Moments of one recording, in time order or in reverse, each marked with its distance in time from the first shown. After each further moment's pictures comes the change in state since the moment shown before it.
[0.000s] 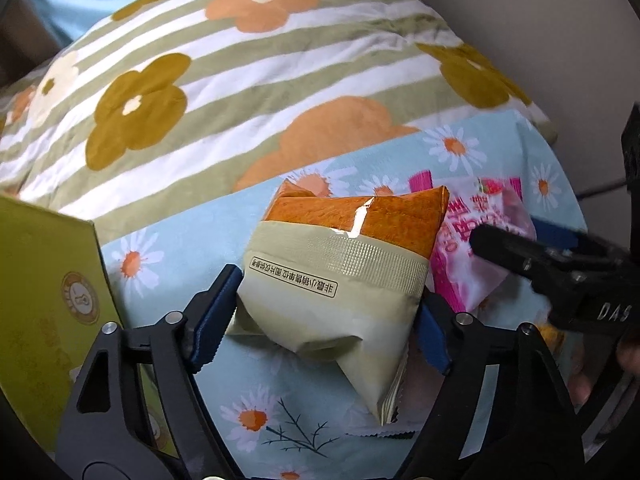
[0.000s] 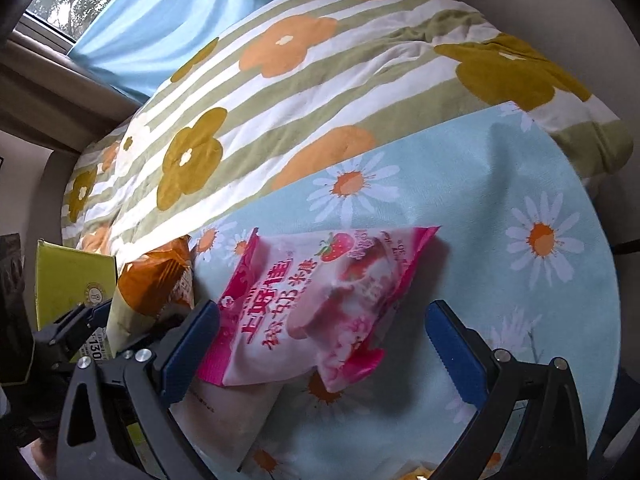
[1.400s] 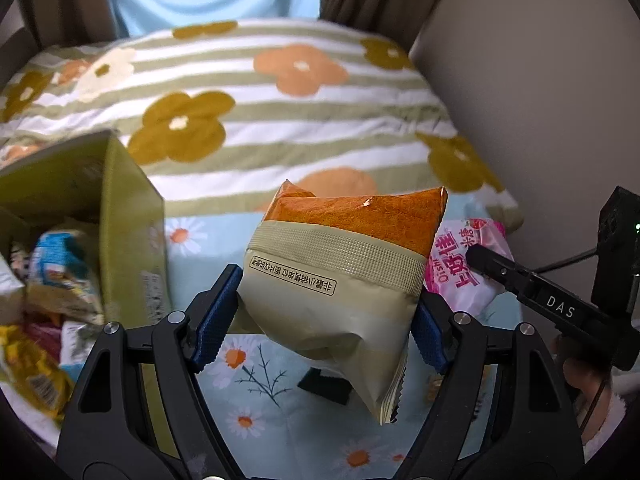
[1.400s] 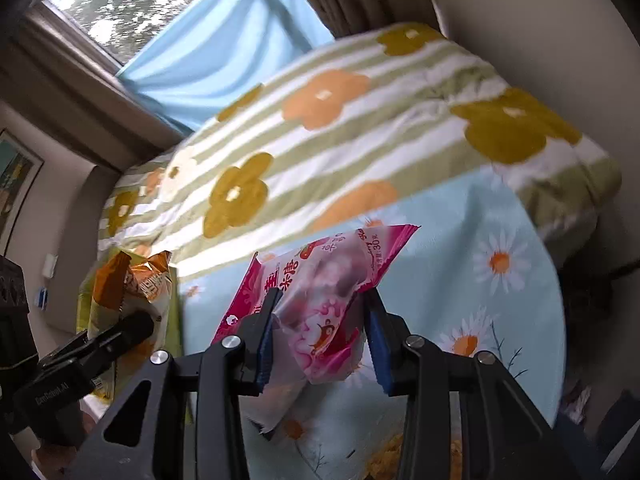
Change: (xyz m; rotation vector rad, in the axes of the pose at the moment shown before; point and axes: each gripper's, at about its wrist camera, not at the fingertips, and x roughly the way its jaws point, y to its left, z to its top) left arm -0.124 0.001 -0.042 -0.205 -0.252 -0.033; right arm -0.091 0.011 -0.019 -0.070 -0.186 0.114
